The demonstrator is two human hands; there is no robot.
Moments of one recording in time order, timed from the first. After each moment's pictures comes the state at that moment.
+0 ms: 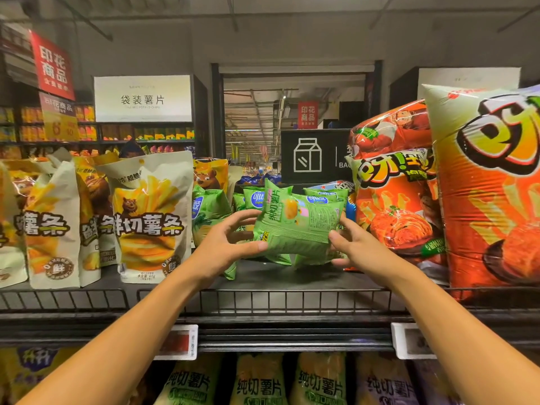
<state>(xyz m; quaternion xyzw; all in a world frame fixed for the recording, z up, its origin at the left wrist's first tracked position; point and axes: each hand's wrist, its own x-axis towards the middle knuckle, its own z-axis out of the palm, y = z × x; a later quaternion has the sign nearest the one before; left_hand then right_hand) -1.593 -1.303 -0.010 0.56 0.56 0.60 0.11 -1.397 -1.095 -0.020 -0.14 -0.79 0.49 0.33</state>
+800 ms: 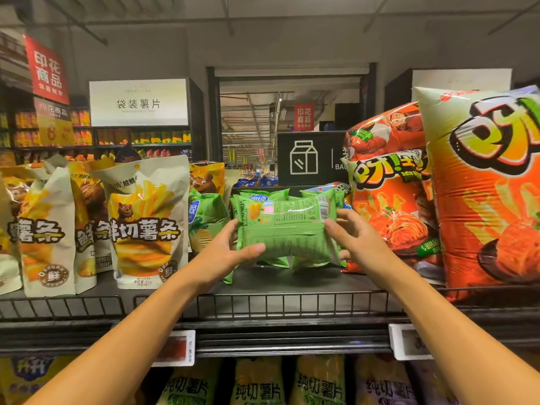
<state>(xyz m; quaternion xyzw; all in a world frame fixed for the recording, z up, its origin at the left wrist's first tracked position) -1.600 -1.295 -0.014 0.53 0.60 0.57 0.18 -1.388 -1.111 -0.012 -0.08 -0.77 0.48 0.41</state>
